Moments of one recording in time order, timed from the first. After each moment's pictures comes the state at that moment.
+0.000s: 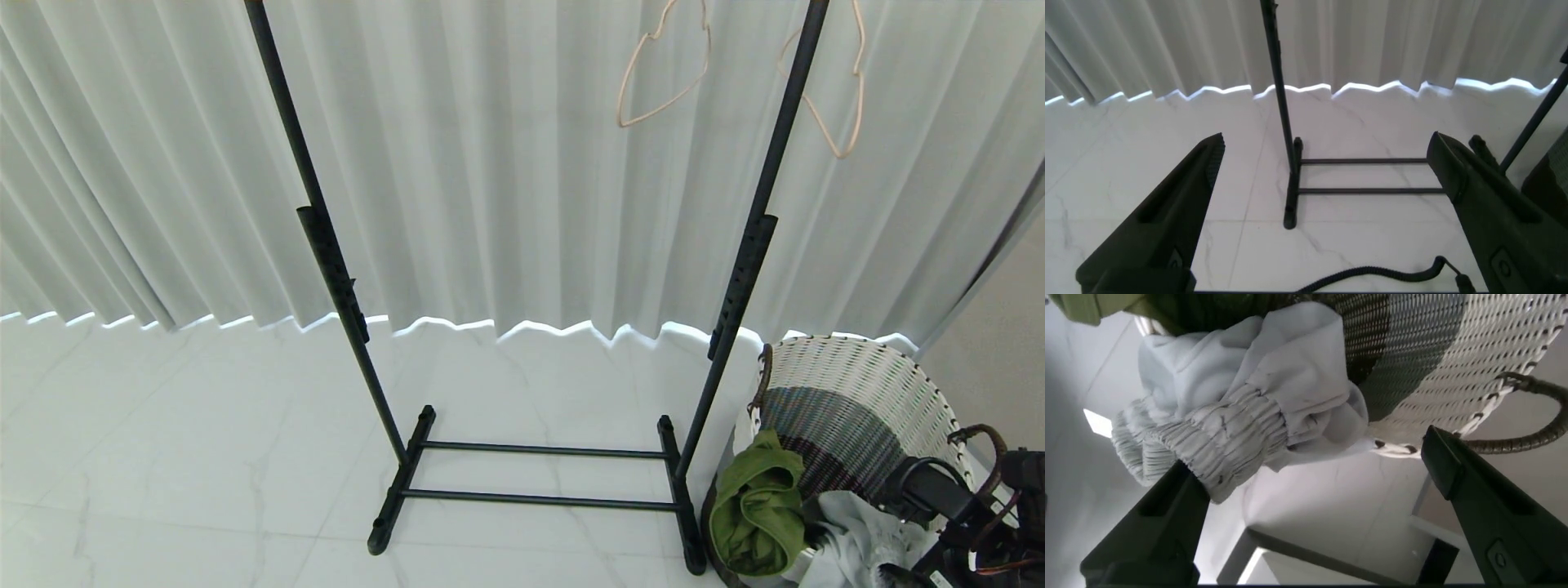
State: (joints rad) left arm 0.00 0.00 0.00 0.02 -0.06 0.10; right arm -0.03 1.73 -0.10 -0.86 -0.03 -0.69
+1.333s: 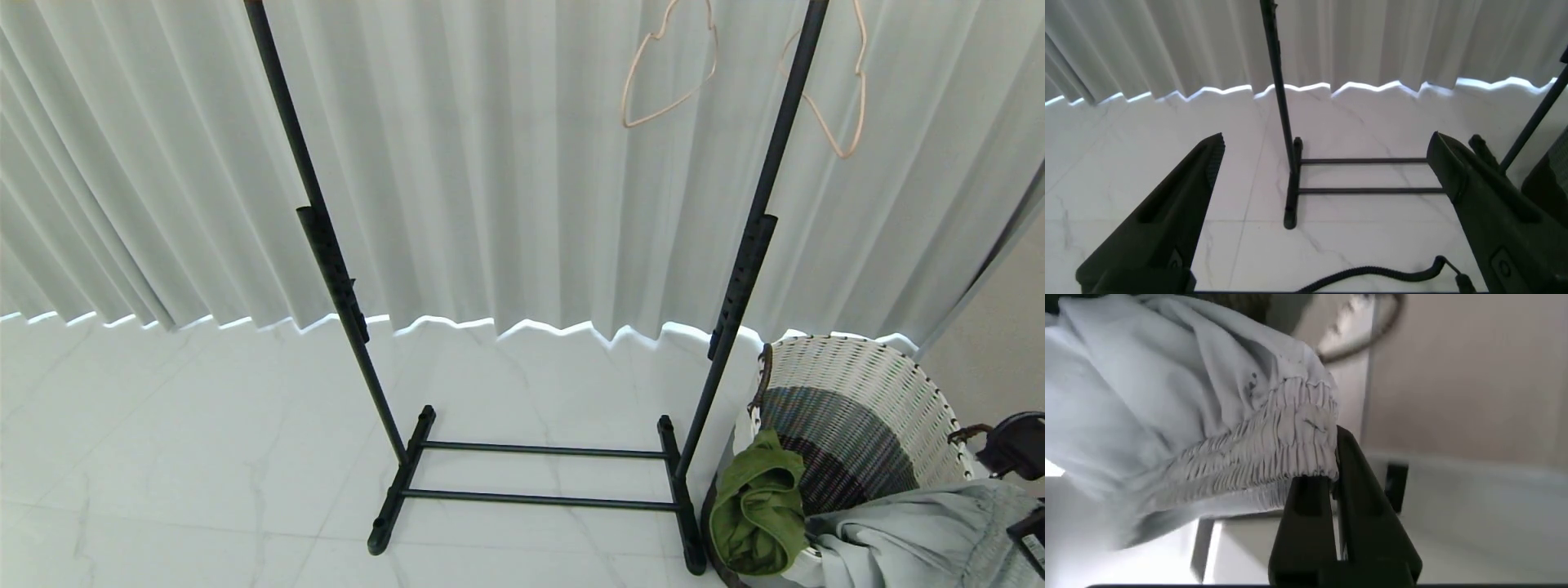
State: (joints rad) left arm 0.00 0.00 0.00 0.02 -0.06 0.11; right arm -0.22 1.39 -0.28 -0.46 -0.21 -0.65
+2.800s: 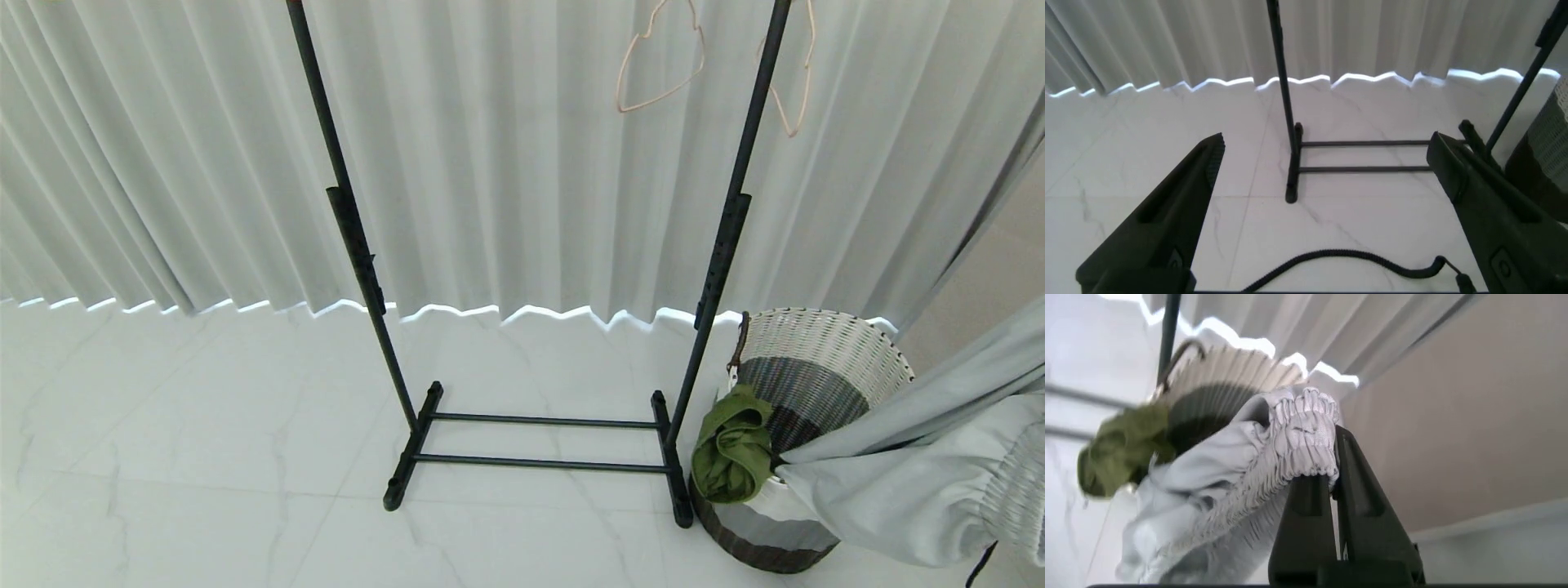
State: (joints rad) left arm 0.00 0.00 0.00 0.02 -0.06 0.11; right arm -0.05 1.01 -1.09 0.27 -0.10 -0.41
